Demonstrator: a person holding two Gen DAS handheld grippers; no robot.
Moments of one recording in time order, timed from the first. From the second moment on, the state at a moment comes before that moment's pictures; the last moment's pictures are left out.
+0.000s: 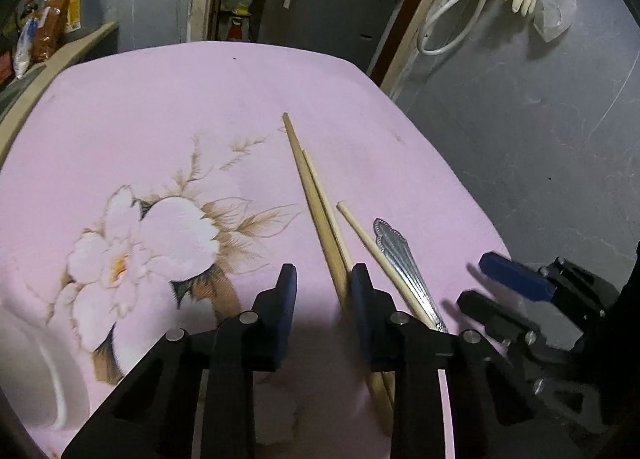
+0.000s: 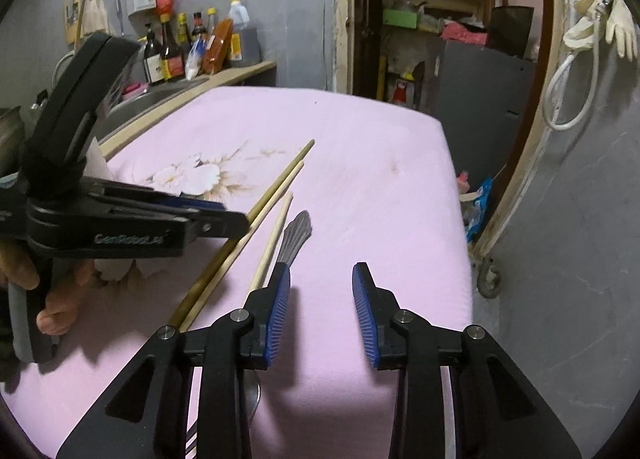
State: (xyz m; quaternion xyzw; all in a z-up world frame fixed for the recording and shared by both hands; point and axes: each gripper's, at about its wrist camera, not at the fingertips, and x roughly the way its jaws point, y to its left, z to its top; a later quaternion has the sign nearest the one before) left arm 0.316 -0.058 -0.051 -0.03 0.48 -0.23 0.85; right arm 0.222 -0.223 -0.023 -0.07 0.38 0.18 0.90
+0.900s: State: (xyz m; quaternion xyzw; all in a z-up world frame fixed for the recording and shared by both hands) left arm 0.319 -0.039 -0.047 -0.05 0.52 -0.19 0.83; right arm 0.235 -0.206 -0.036 -0.08 0.42 0.19 0.88
